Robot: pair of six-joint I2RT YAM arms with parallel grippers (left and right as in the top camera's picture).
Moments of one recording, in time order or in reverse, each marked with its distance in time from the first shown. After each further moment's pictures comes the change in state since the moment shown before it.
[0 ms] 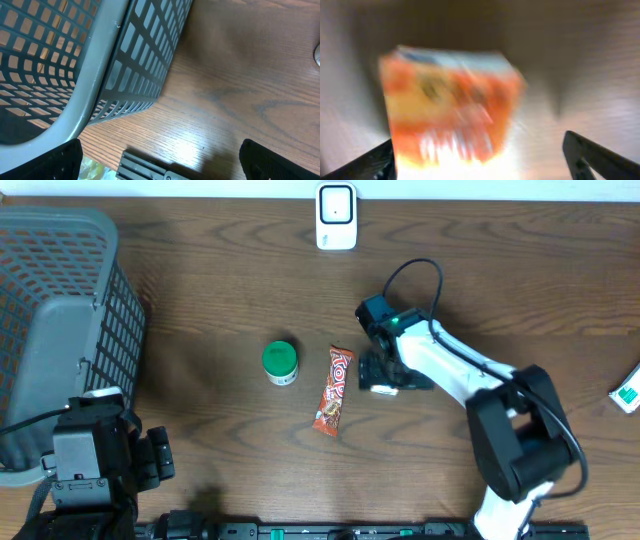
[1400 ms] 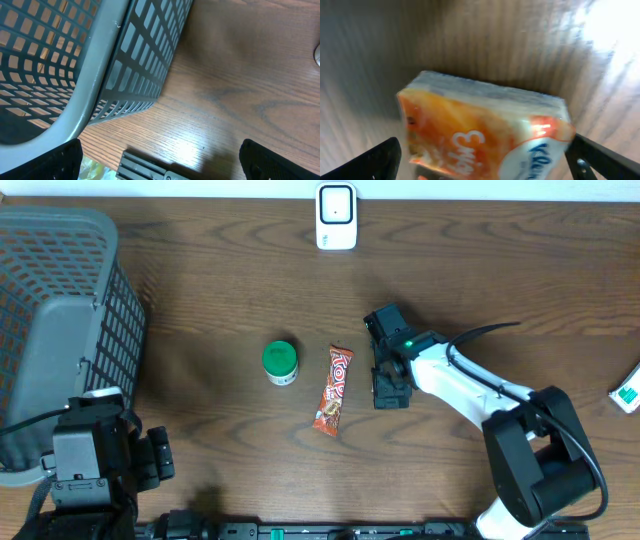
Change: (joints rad) left arm 0.000 0.000 0.000 0.000 0.000 0.000; right arm -0.009 -0.106 -0.204 0.371 -0.106 1.514
